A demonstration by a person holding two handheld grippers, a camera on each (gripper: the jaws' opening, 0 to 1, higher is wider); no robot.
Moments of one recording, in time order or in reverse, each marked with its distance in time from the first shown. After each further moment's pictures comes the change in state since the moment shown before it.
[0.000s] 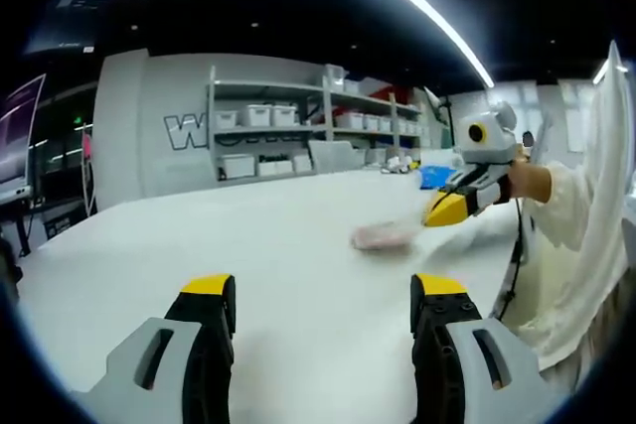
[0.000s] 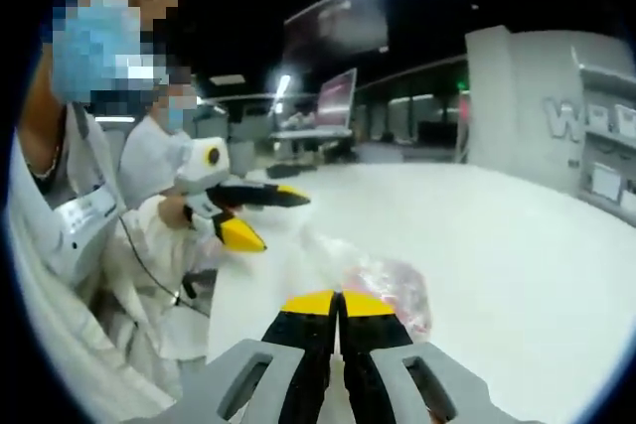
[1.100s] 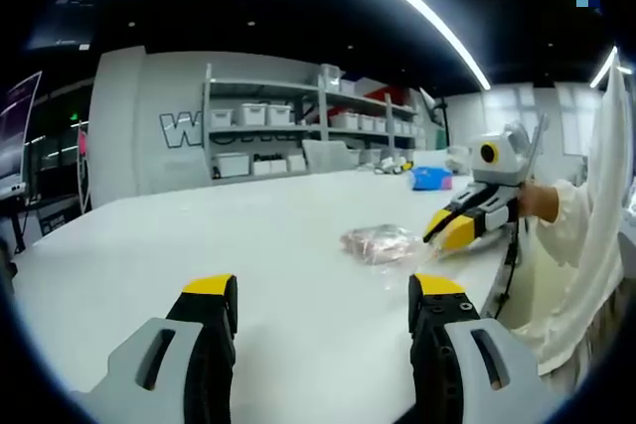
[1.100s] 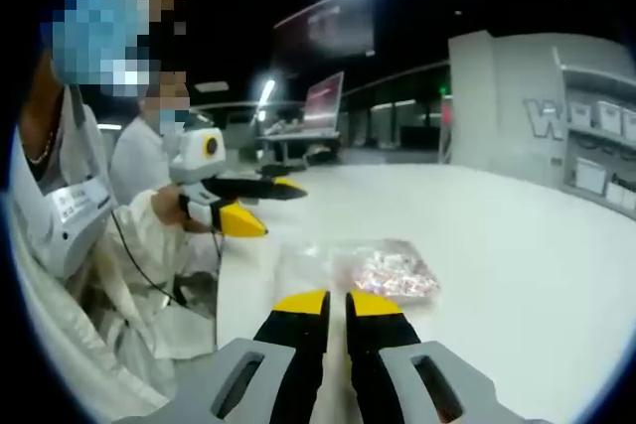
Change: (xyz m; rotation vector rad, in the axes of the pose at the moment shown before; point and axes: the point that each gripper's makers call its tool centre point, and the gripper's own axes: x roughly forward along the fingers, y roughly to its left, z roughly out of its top) left arm -0.002 -0.011 0.001 -0.014 -0.001 -0.024; right arm -0.011 0.014 -0.019 0.023 -0.037 -0.079
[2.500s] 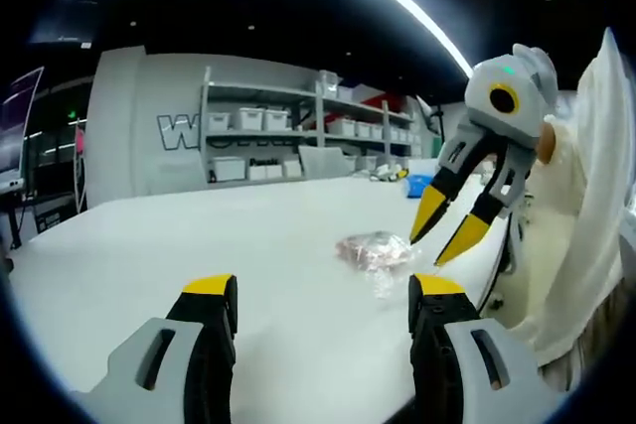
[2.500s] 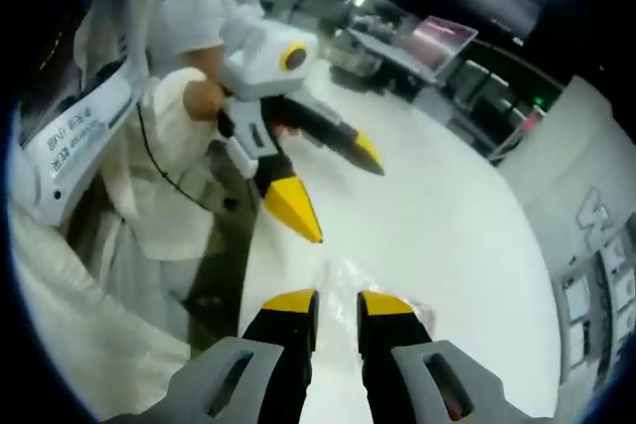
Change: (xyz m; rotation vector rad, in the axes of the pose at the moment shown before) left arm -0.005 -0.003 0.004 -0.021 -0.028 -0.021; right arm 0.031 0.050 0.023 -0.629 0.543 0.109
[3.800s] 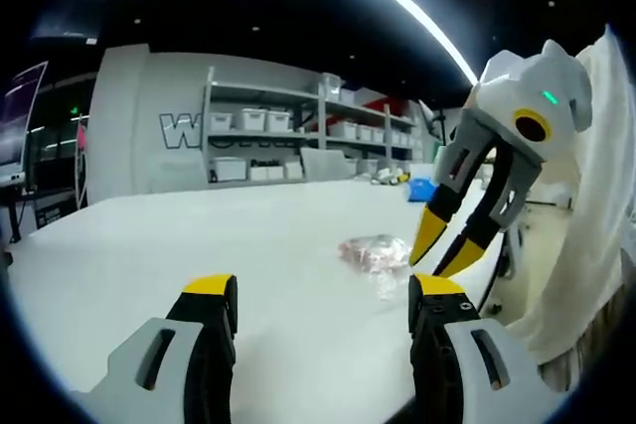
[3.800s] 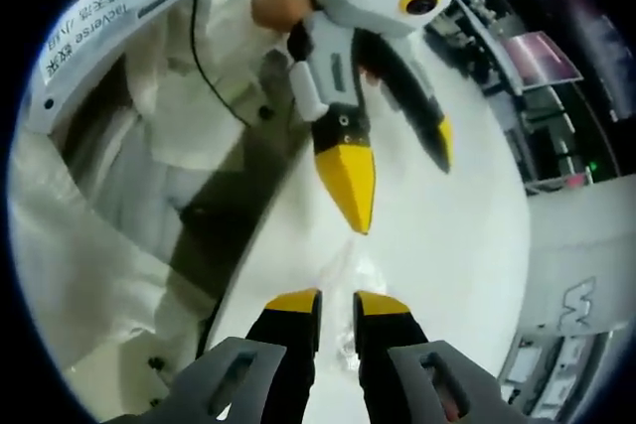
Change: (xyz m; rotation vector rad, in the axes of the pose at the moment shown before) left arm 0.000 0.001 -0.001 -0.019 -0.009 0.002; right arm 0.006 -0.004 -0.014 -0.360 0.251 0.089
